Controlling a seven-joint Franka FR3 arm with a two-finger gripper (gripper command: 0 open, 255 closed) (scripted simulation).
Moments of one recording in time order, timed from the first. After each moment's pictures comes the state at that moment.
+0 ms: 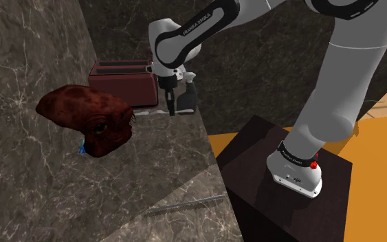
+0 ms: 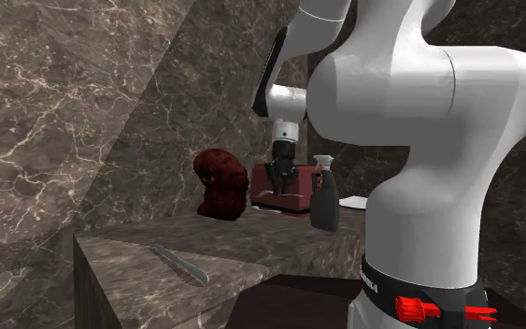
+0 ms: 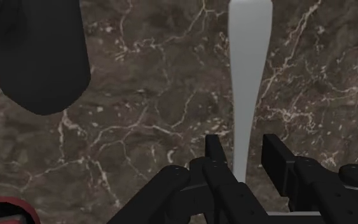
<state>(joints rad) 0.14 0.23 0.19 -2.07 0.11 2.11 -0.55</state>
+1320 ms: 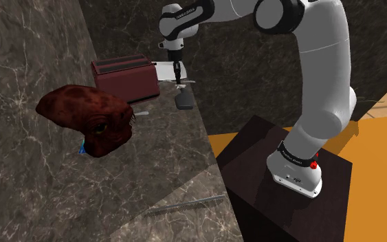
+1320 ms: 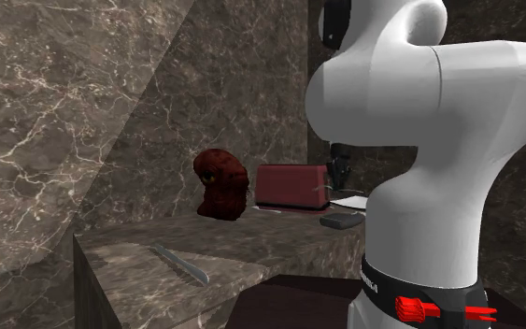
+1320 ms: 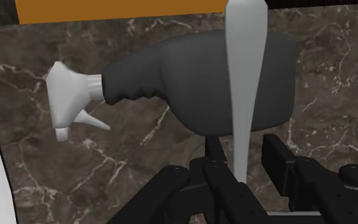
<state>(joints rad) -0.08 0.59 0.05 -1.49 0.04 1.86 -0.87</state>
